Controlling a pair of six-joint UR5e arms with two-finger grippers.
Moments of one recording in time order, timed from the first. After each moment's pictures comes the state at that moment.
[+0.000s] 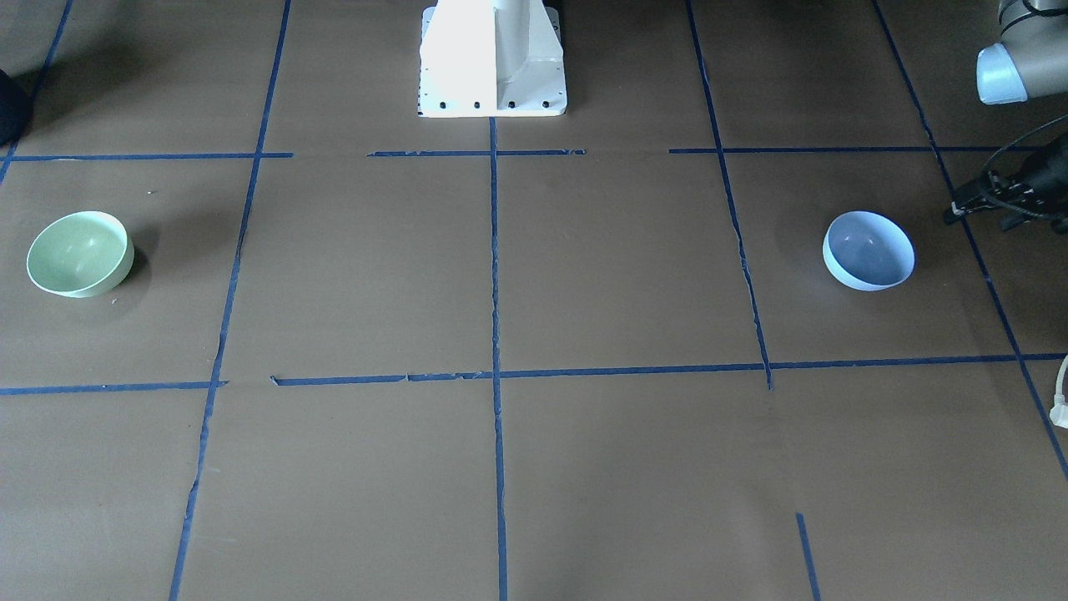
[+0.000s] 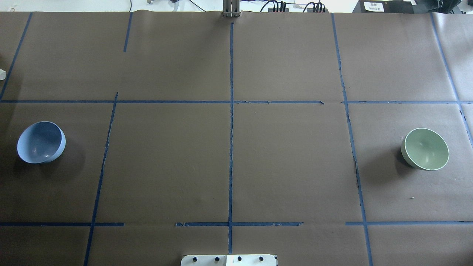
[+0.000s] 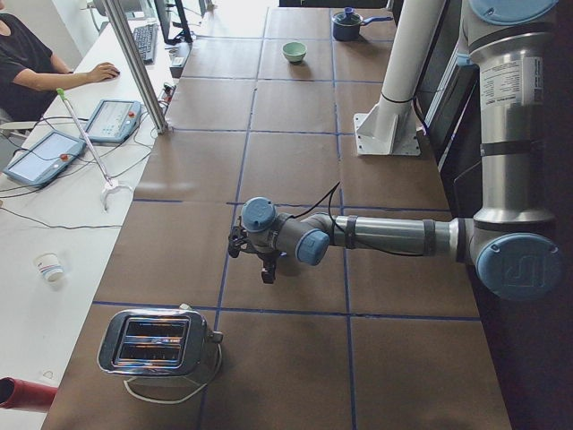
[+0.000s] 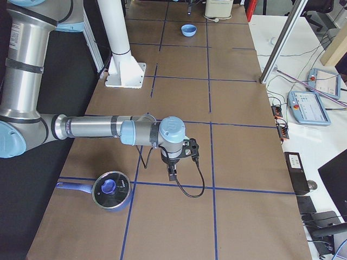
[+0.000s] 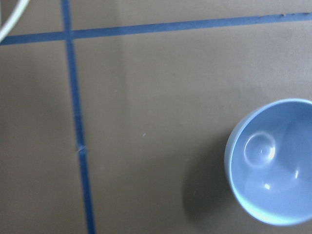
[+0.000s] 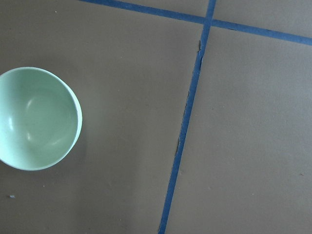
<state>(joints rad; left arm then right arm) -1.20 -1.47 -1.62 -2.02 -2.43 -0.49 1.54 -1.83 1.88 -1.65 2.37 -0.19</state>
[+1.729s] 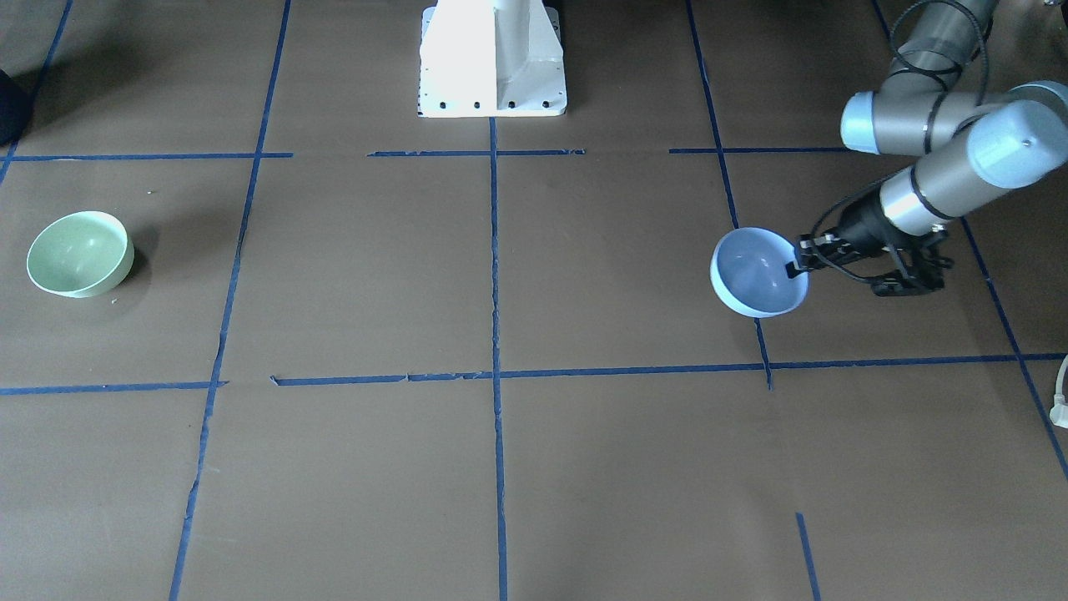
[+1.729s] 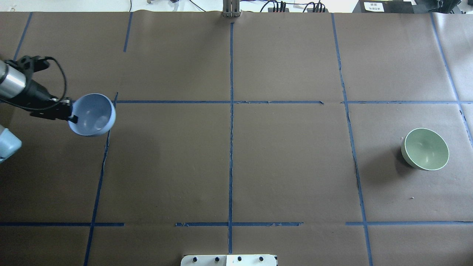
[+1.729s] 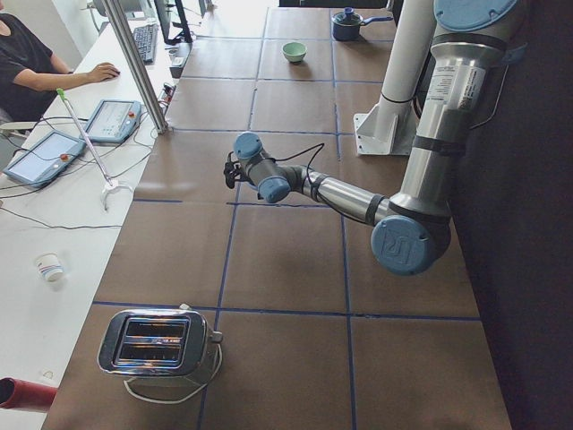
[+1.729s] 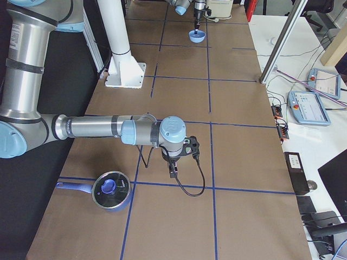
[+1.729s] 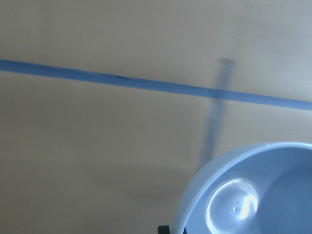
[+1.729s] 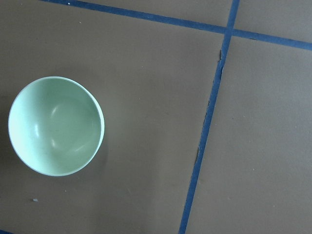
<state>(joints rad) -0.90 -1.81 -1.66 -2.10 -2.37 -1.18 1.54 -1.81 1.89 -1.65 2.43 -0.19</state>
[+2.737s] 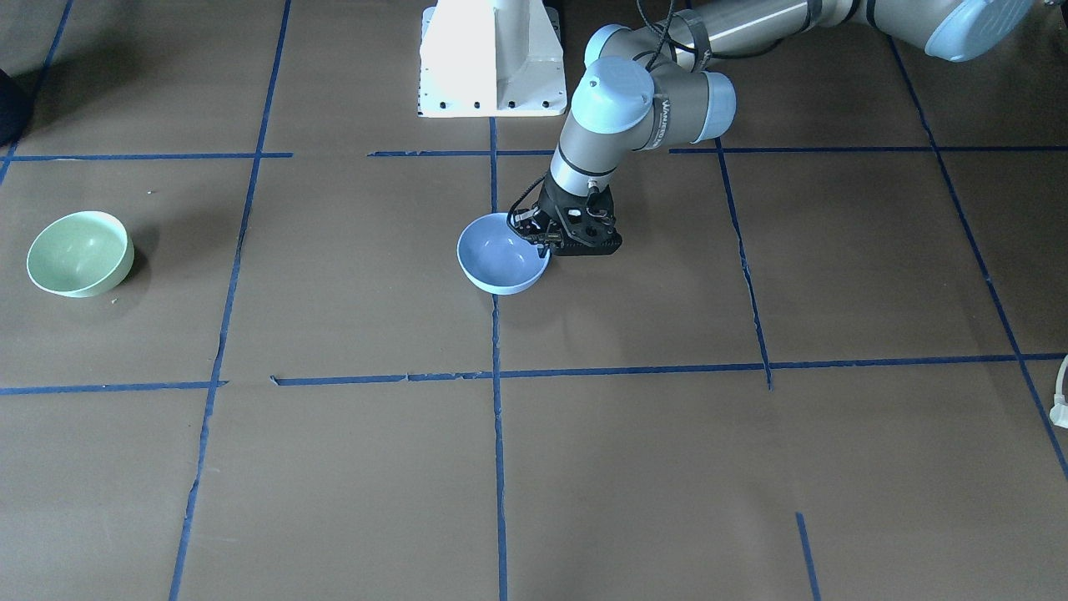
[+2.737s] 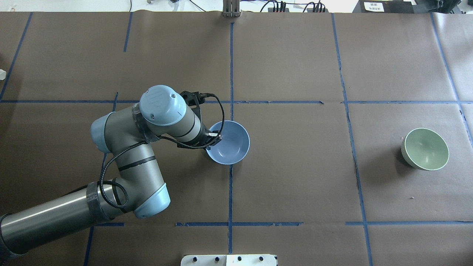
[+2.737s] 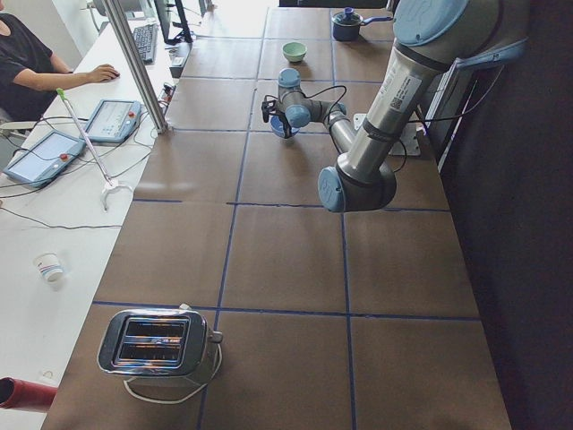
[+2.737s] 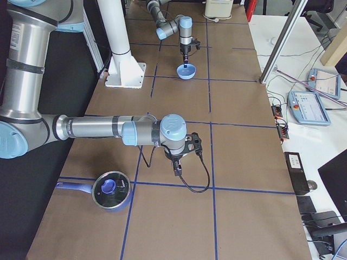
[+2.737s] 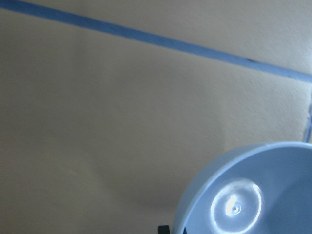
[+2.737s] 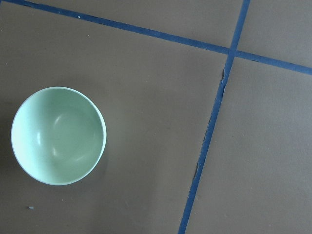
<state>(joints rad) -0.51 -2.24 -1.57 -1.85 -1.93 -1.39 1.54 -1.82 1.88 -1.57 2.43 -0.19</state>
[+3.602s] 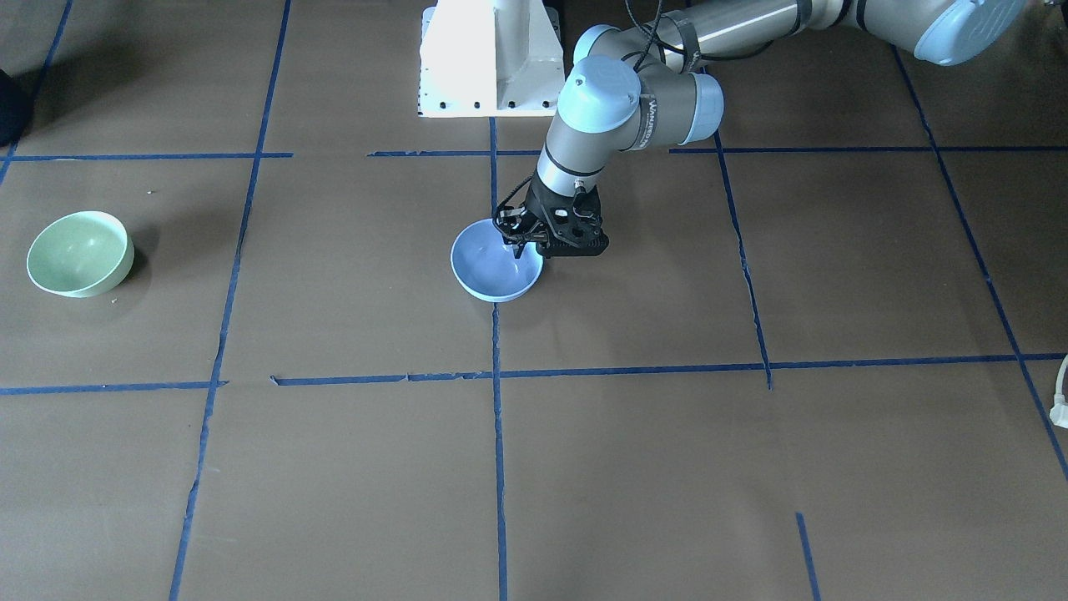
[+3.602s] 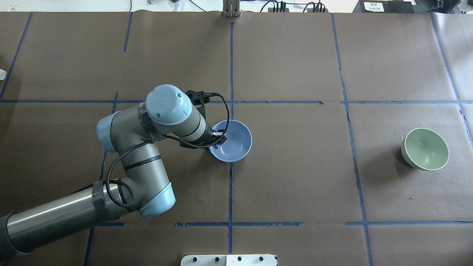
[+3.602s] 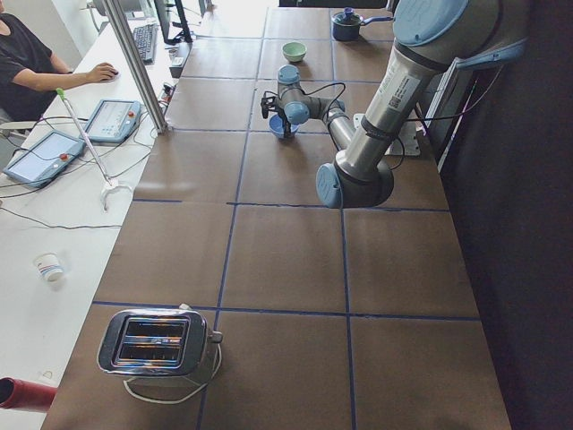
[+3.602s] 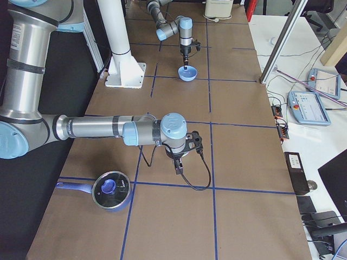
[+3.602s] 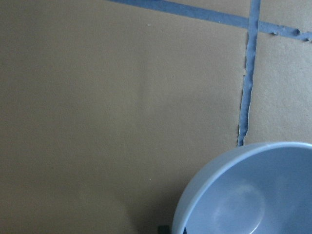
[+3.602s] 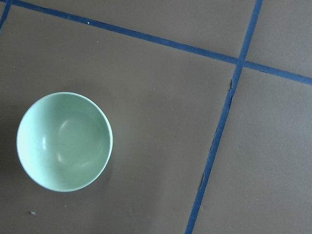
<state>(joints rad) -0.53 -2.26 -1.57 -1.86 -1.94 -1.39 1.52 -1.82 1.88 -1.50 2.43 -0.16</state>
